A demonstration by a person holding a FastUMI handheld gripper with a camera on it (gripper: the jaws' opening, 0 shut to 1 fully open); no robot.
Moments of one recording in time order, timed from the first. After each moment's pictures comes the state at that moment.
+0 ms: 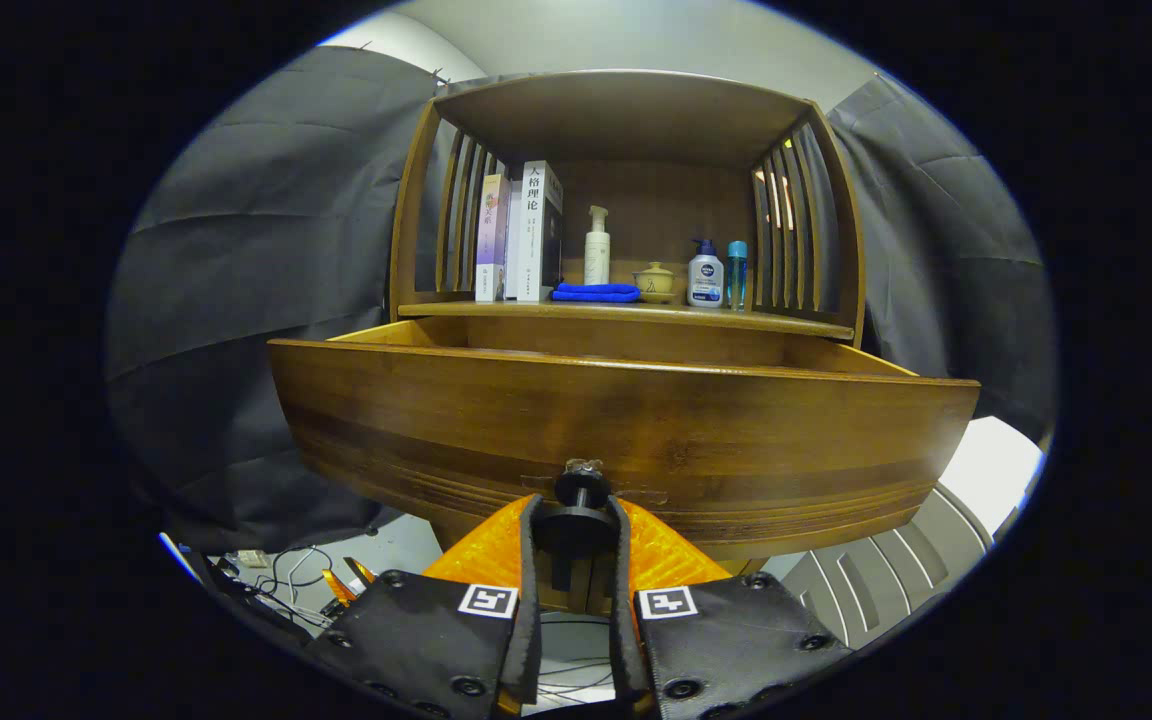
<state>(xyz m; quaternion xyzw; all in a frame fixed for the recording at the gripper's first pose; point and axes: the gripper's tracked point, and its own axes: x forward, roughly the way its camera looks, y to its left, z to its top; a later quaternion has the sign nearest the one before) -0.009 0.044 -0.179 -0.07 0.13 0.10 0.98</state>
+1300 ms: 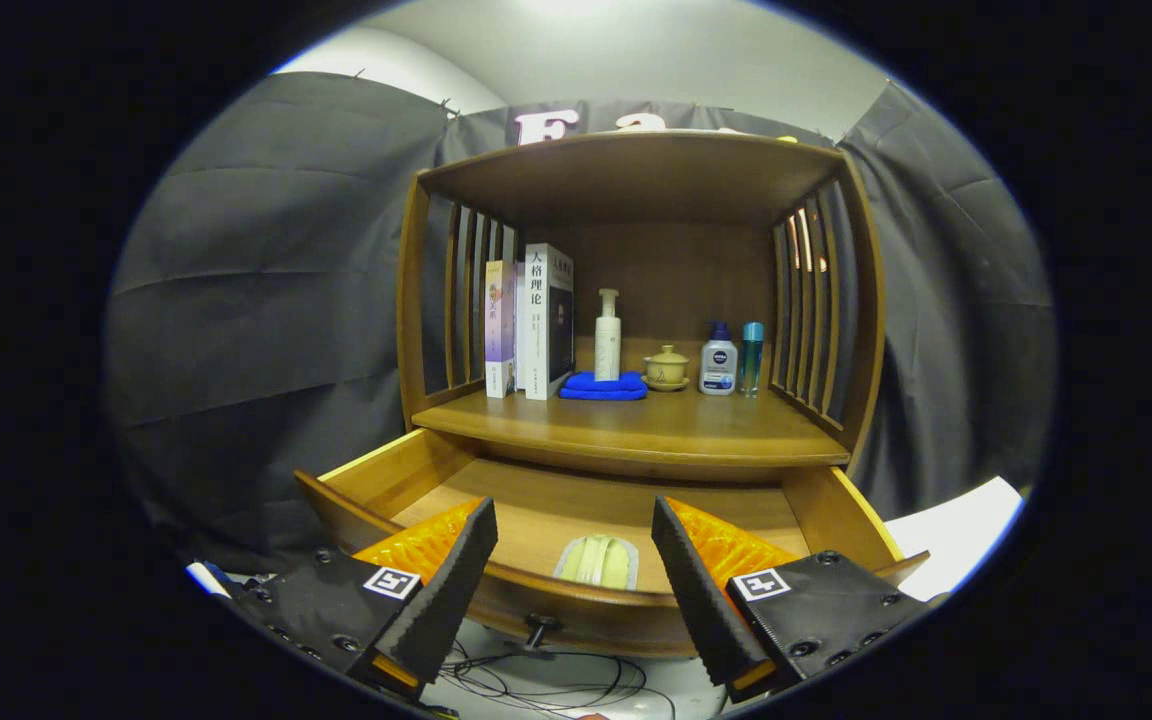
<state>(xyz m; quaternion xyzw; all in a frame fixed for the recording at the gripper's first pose) 0.037 0.041 -0.038 -0.07 0.12 0.16 0.98</state>
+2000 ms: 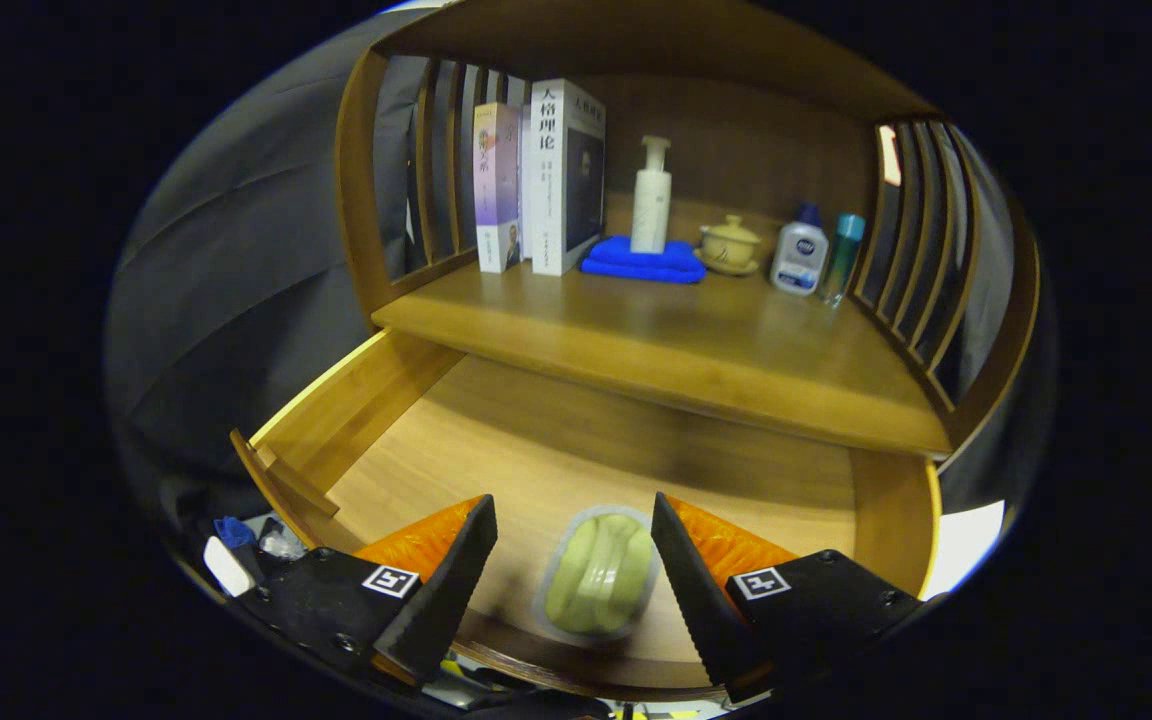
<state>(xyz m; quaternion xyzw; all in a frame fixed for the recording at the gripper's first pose) 0.105 0.066 -0.116 -0.10 0.36 0.19 0.91</state>
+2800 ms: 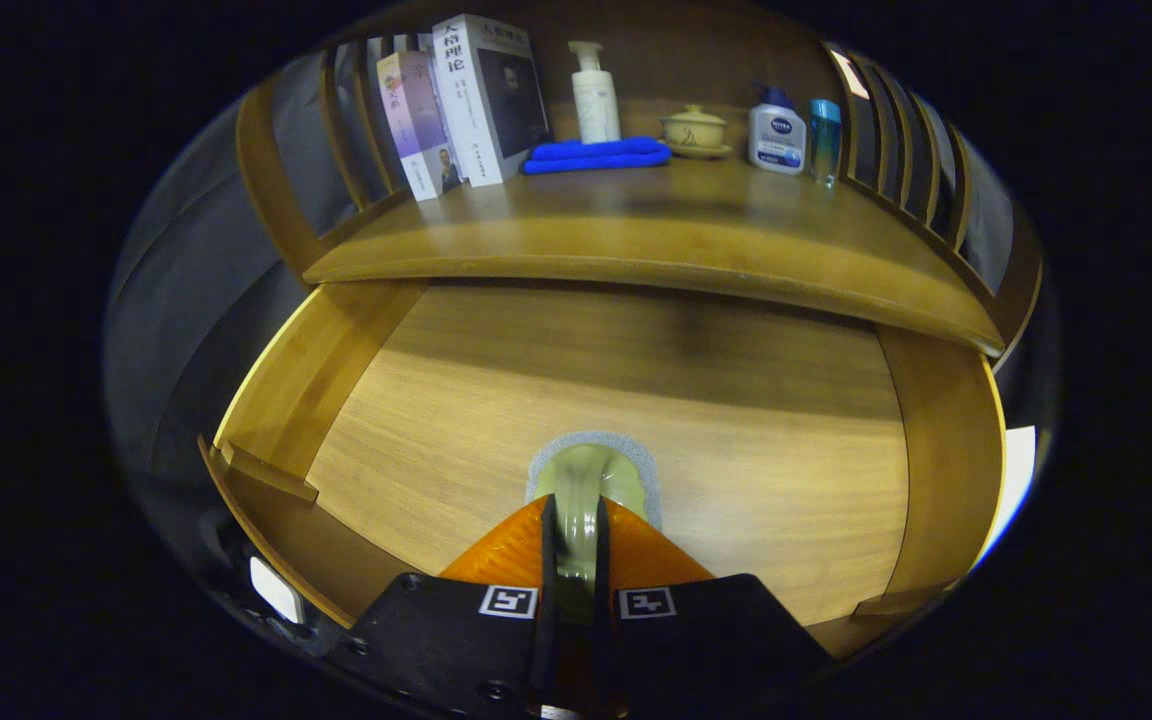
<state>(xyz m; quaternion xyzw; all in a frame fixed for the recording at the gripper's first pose) 0.106 0.043 -0.158 -0.07 0.43 0.16 0.89</state>
